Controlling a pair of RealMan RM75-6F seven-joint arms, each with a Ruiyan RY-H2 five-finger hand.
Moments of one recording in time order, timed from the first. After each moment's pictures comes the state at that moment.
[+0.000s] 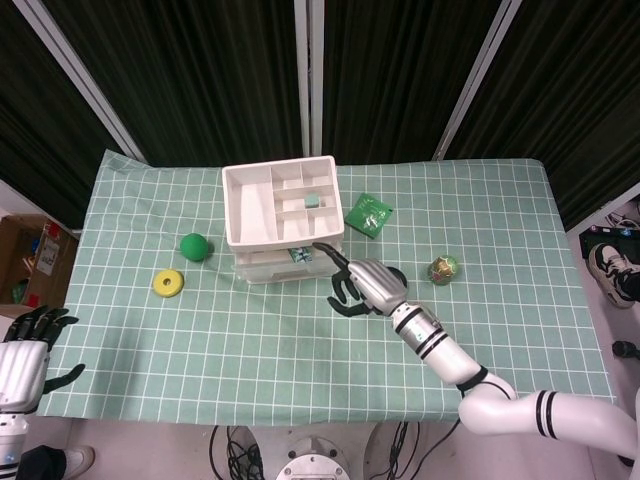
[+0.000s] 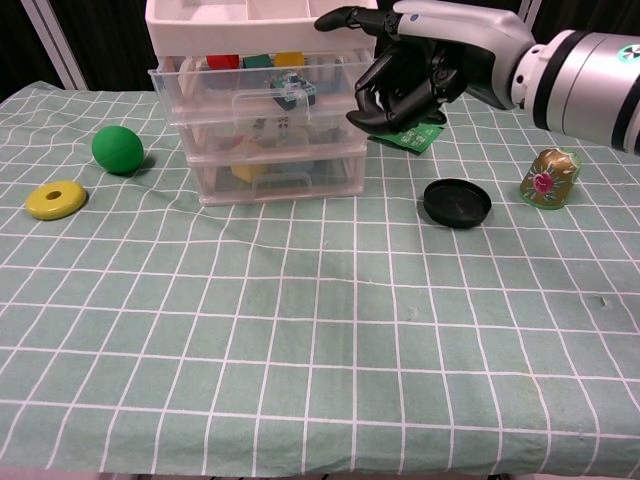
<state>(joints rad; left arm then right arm) -0.04 -1.20 -0.02 -1.48 1.55 1.56 0.04 0.79 -1.44 0.29 -1.69 -1.19 0.84 0.16</state>
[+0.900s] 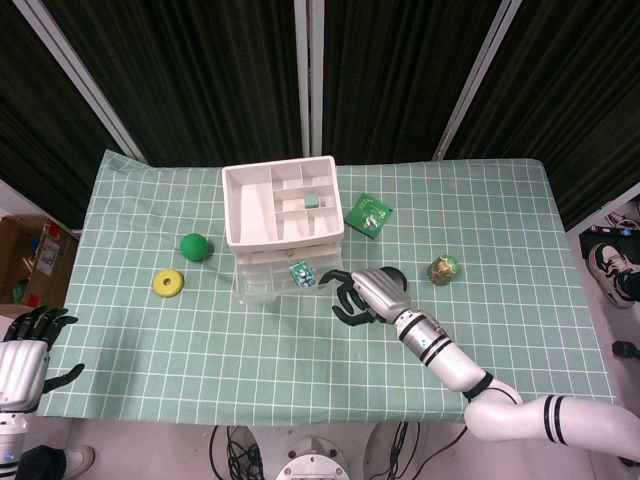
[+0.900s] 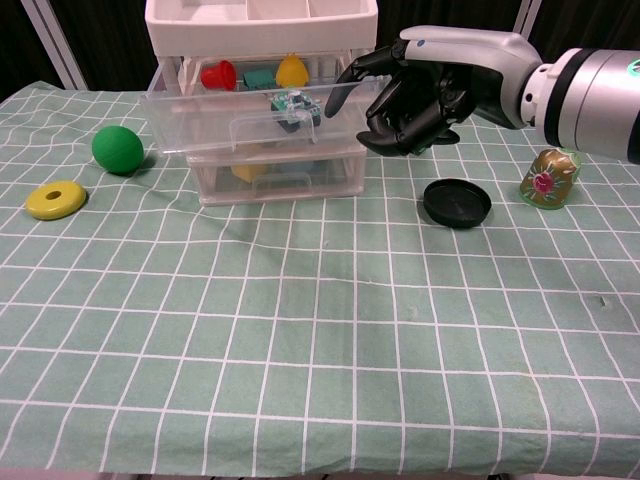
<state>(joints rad) -0.04 -1.21 -0.02 -1.47 1.55 1.55 0.03 0.78 -1.39 0.24 -1.77 -1.16 0.82 0.17</state>
